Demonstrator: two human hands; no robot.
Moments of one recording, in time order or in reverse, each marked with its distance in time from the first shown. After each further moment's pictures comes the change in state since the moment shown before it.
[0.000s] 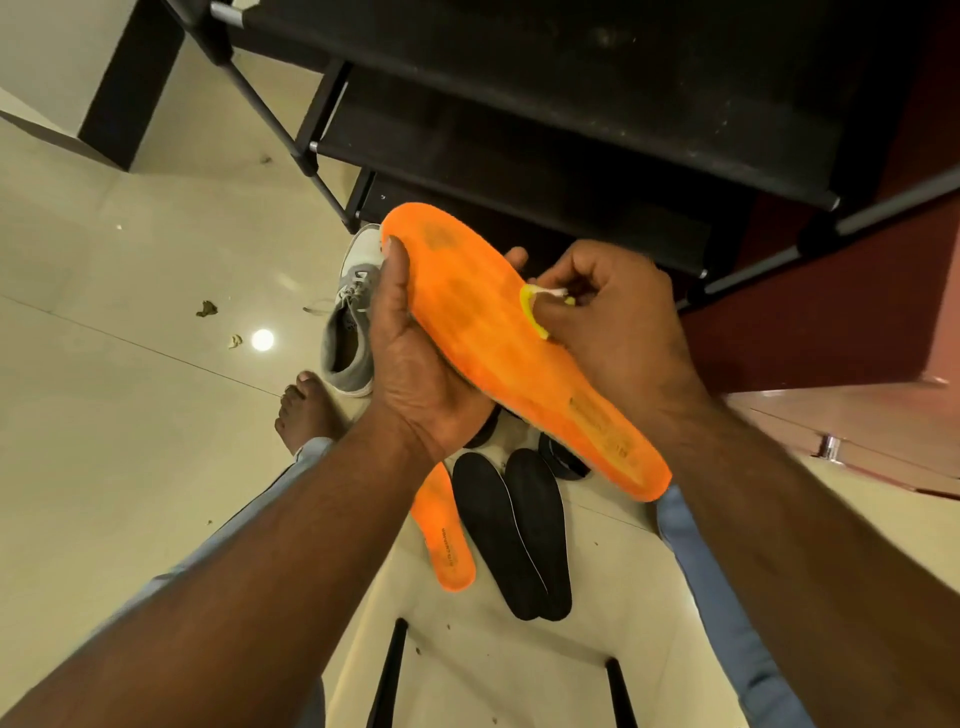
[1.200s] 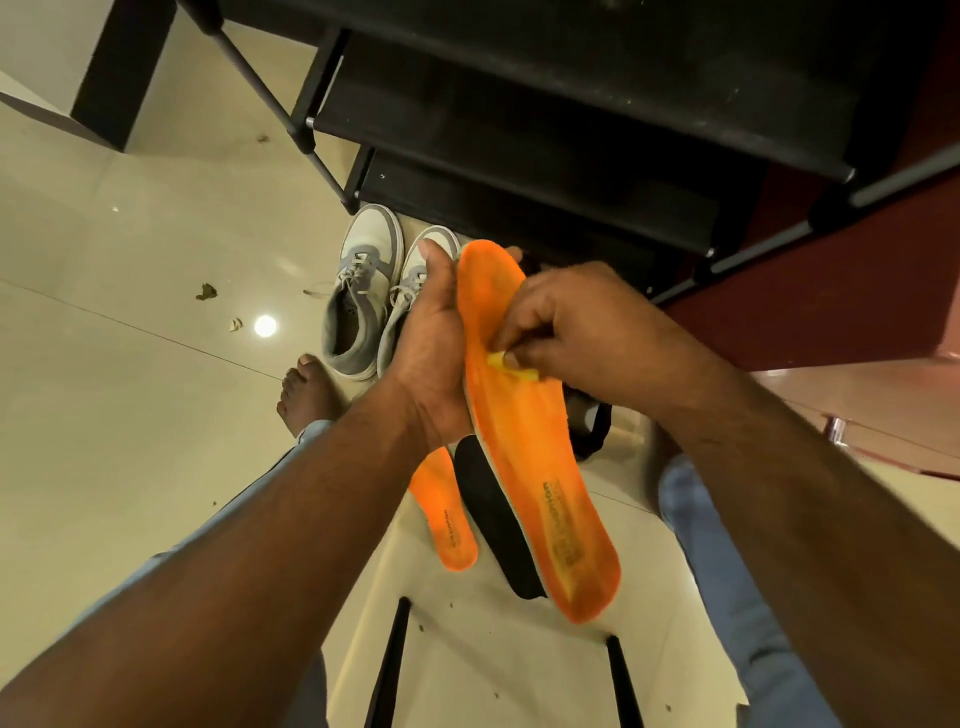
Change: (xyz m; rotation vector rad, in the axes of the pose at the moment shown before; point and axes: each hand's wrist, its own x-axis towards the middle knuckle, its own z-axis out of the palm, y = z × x) left_hand 0.002 -0.005 -0.001 0.201 0.019 -0.275; right_hand -0.001 -0.011 -0.008 -0.441 -0.606 -0.355
